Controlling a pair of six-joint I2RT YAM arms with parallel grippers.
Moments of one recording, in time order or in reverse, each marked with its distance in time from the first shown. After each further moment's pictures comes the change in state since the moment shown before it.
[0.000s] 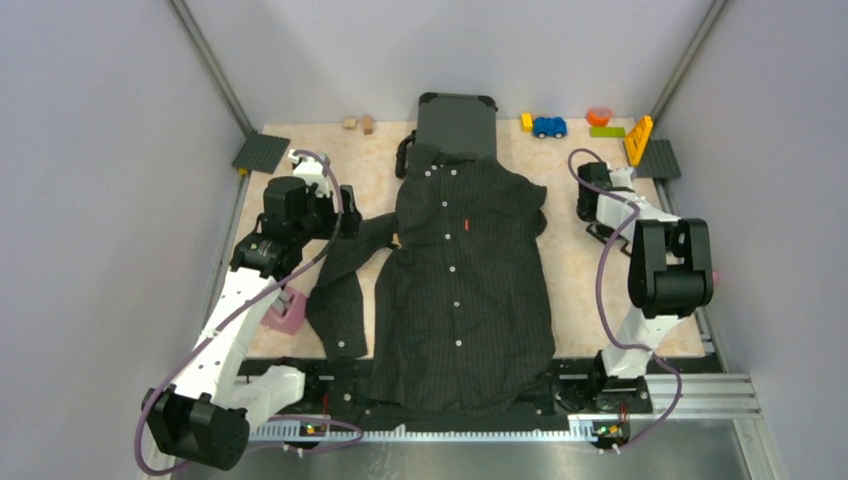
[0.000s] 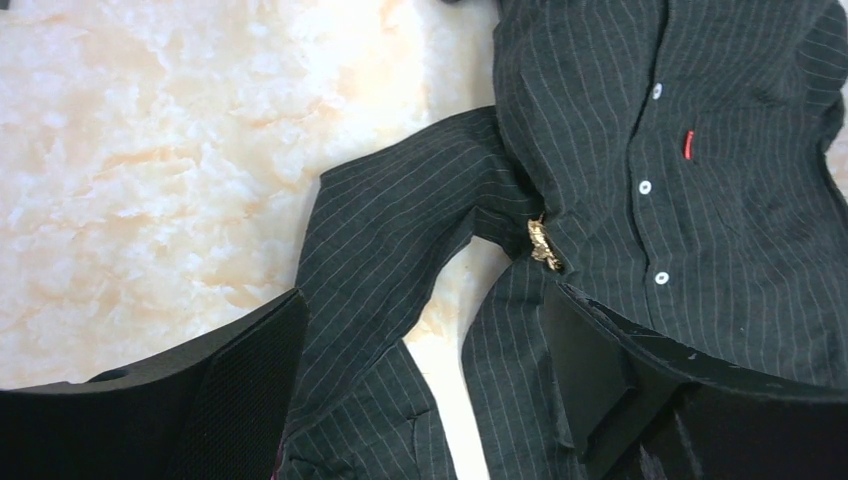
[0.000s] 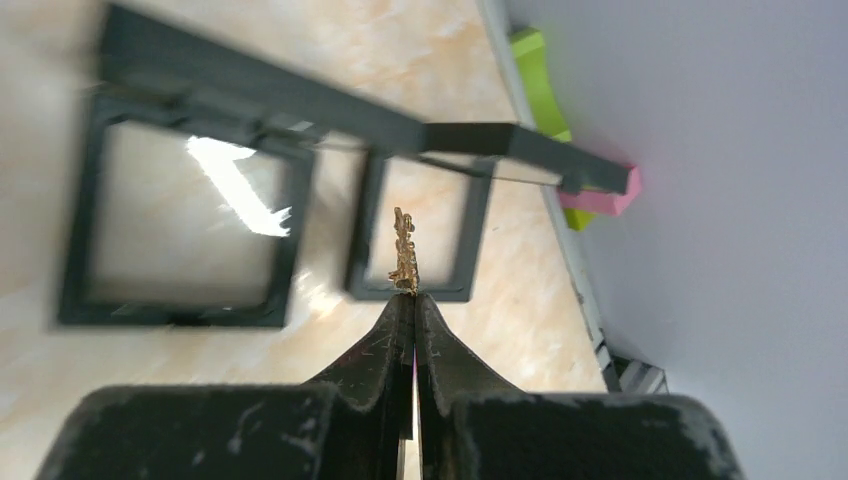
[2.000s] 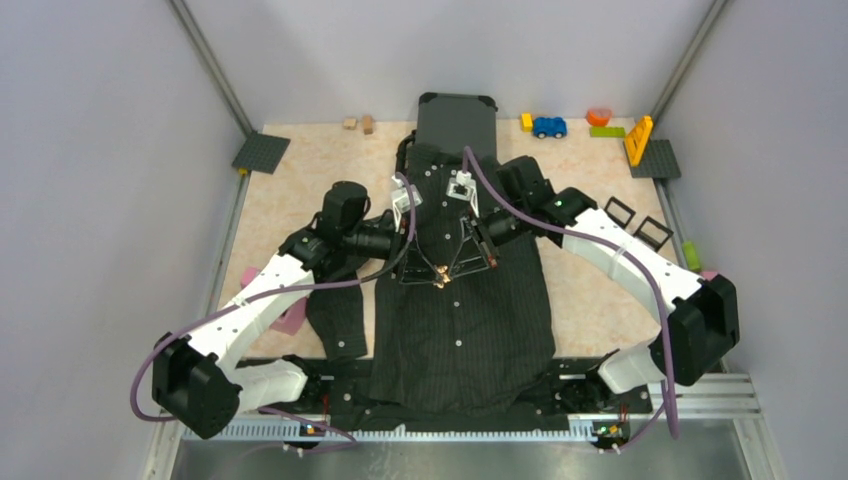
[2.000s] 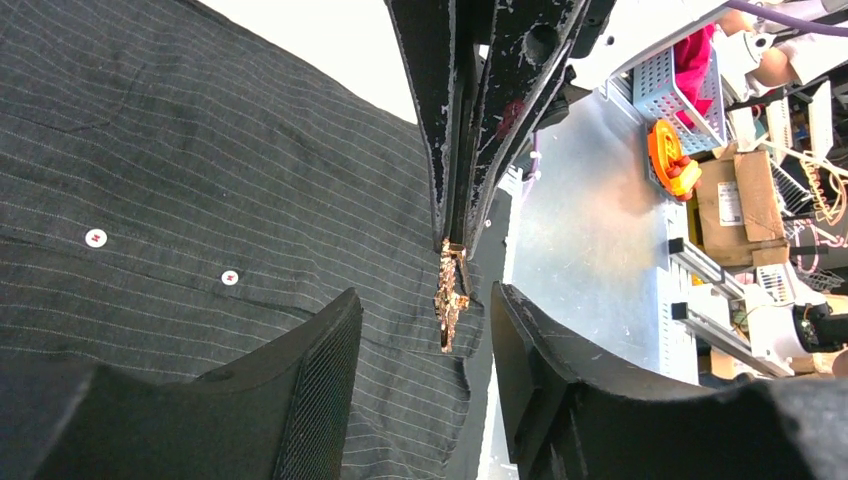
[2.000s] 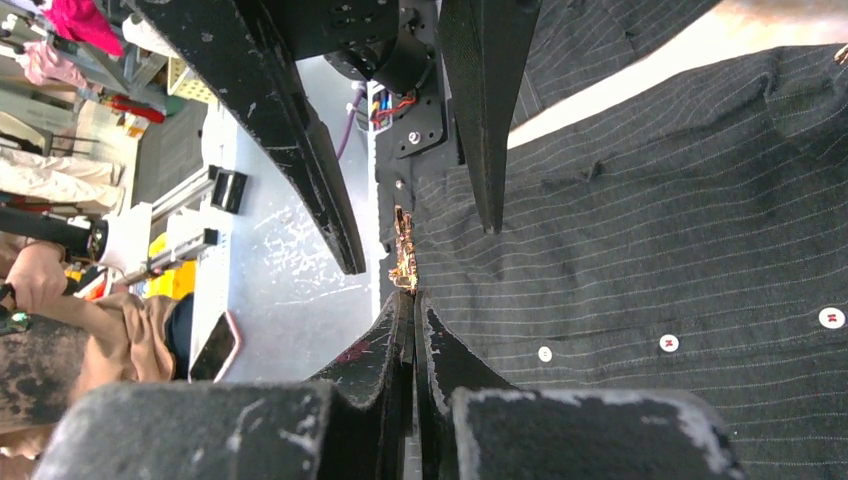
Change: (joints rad) left arm -0.314 0.151 -0.034 0.192 0.946 -0.076; right arm 0.625 -0.364 0.146 -0.164 -1.883 -0.199
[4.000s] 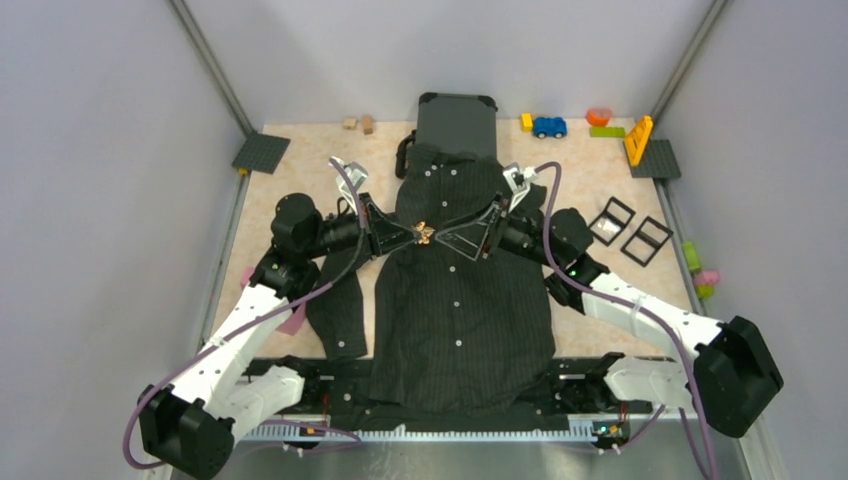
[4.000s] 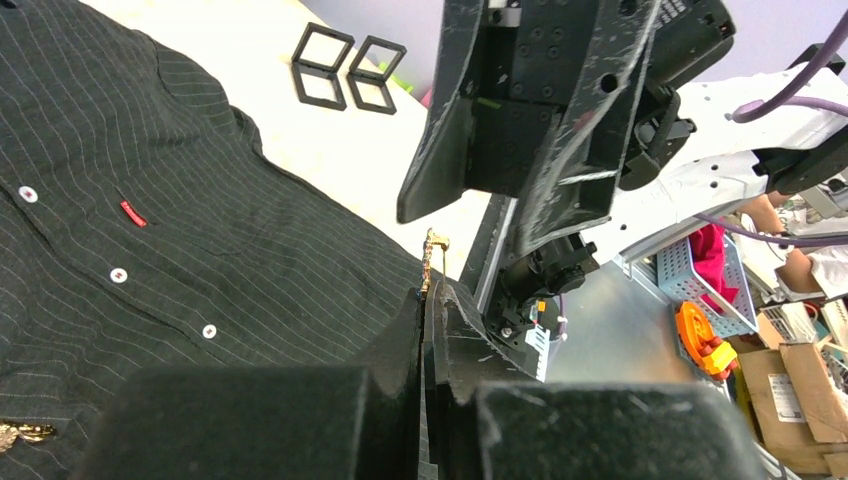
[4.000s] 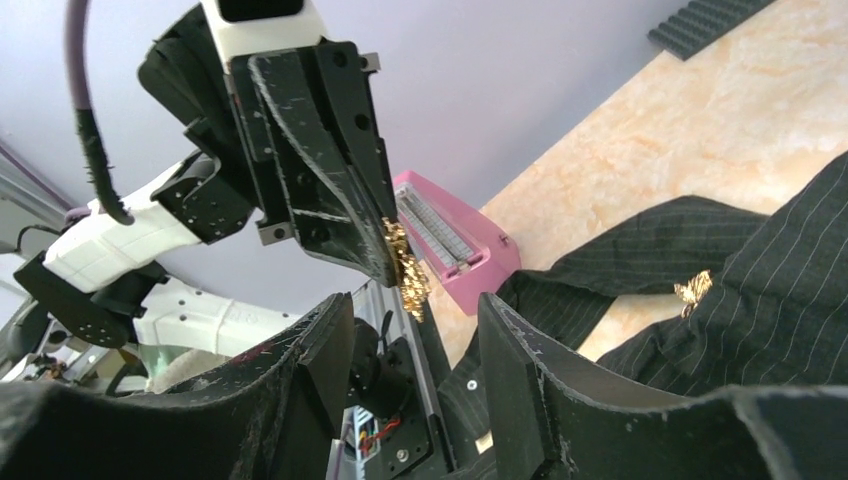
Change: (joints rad) left arm 0.151 -0.216 -0.161 0.435 -0.130 -0.327; right arm 0.060 -0.299 -0.584 1.317 0.535 0.813
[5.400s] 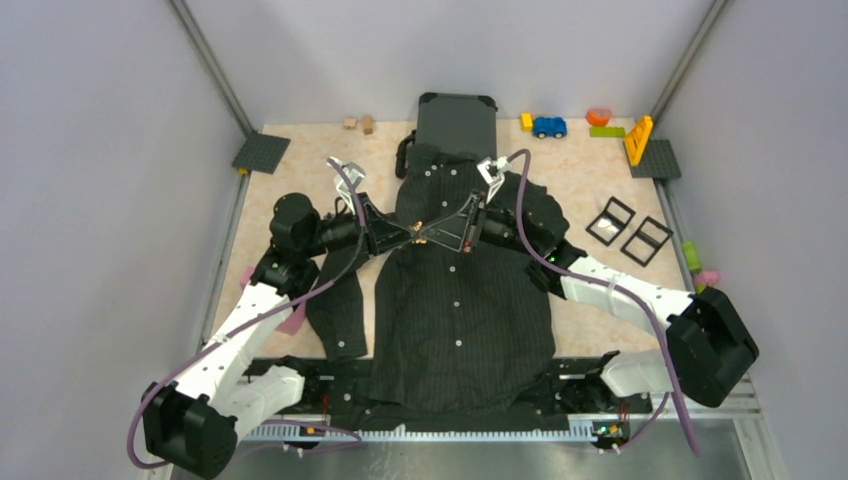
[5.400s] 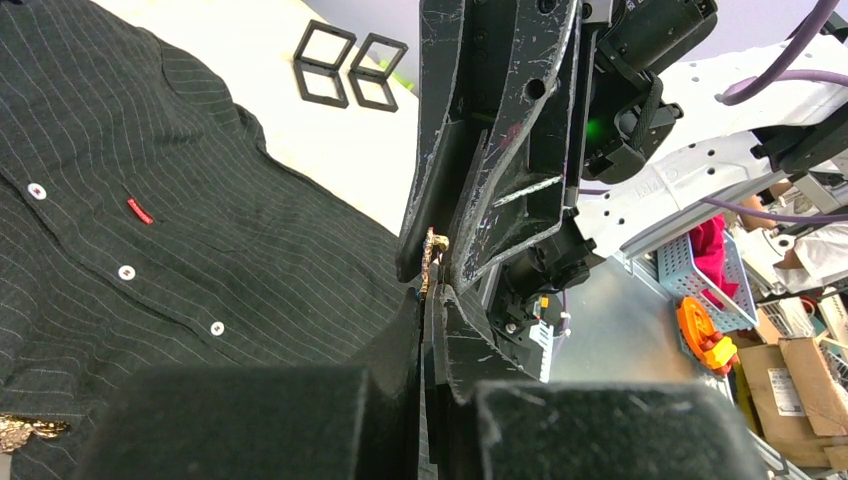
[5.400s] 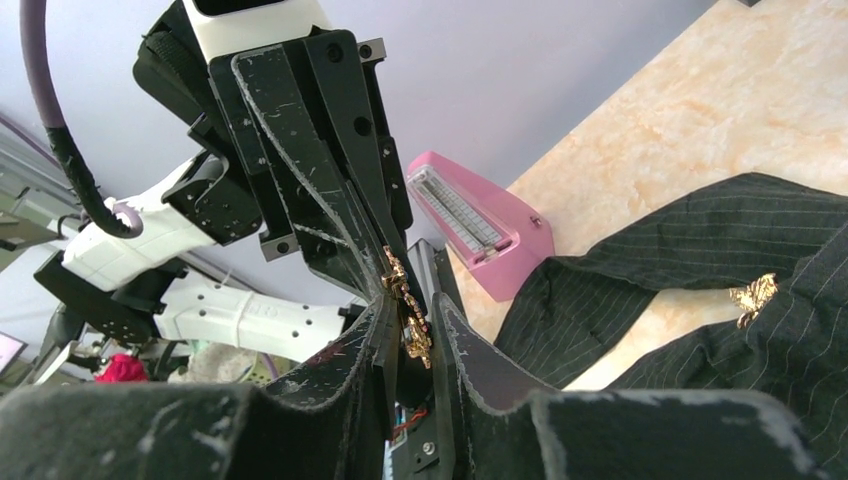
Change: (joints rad) left arm 0.028 0.013 -0.022 0.045 0.047 -0.007; right arm 0.035 0.177 0.104 0.026 -0.061 0.060
